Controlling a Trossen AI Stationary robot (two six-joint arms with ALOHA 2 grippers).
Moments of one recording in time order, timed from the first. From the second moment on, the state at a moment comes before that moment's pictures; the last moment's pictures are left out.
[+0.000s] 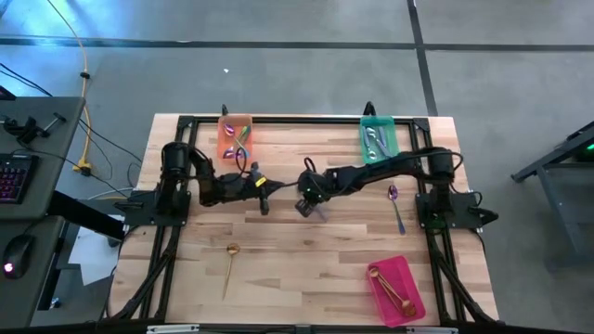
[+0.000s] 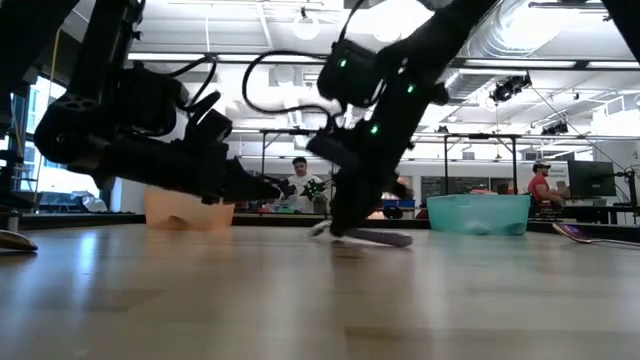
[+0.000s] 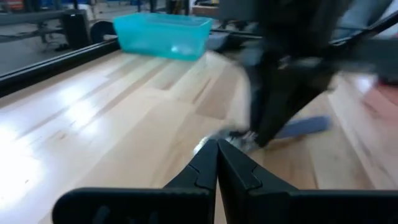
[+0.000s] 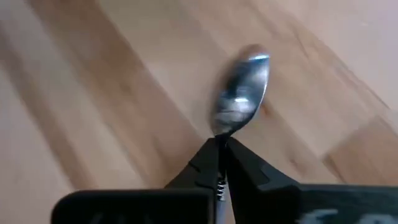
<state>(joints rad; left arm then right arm) 0.13 2.03 0.29 1.57 -0.14 -0.07 -0.07 1.96 1.18 -0.26 0.09 0.61</state>
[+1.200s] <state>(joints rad) 0.13 2.03 0.29 1.57 -0.18 -0.09 -0.01 1.96 1.19 -0.34 0.21 1.08</state>
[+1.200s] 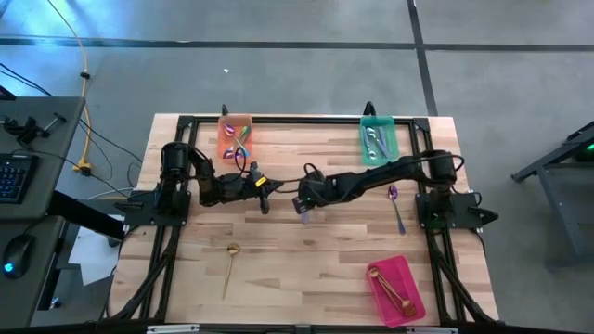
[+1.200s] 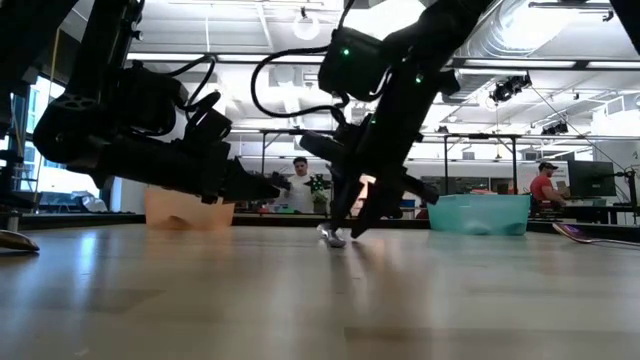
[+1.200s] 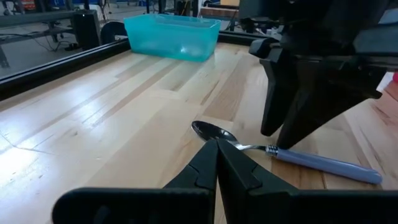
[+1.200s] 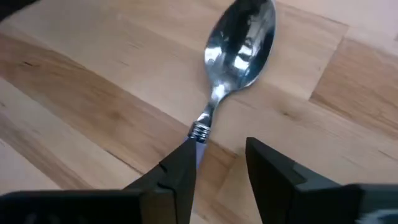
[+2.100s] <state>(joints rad) 0.13 2.03 0.29 1.56 -0.18 -0.08 -0.02 2.00 1.26 -0.38 0.23 1.07</state>
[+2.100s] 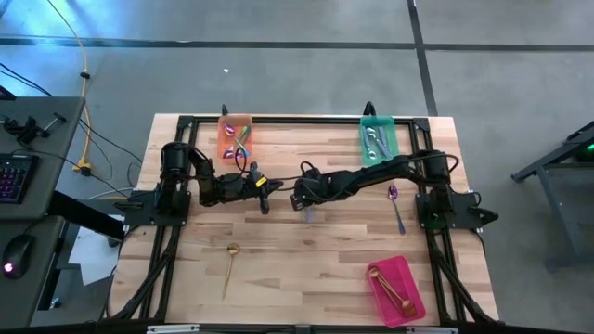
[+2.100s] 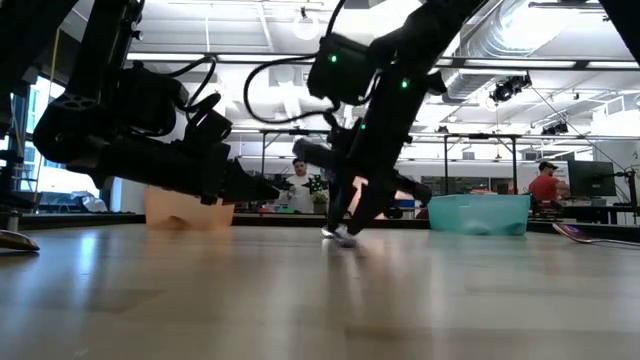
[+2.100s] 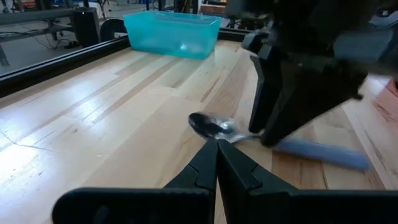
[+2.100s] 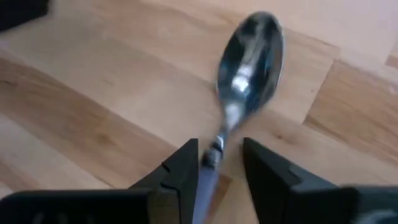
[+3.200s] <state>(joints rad) 0.13 2.03 0.29 1.54 -0.14 -0.08 -0.07 2.00 1.26 -0.68 0.09 0.62</state>
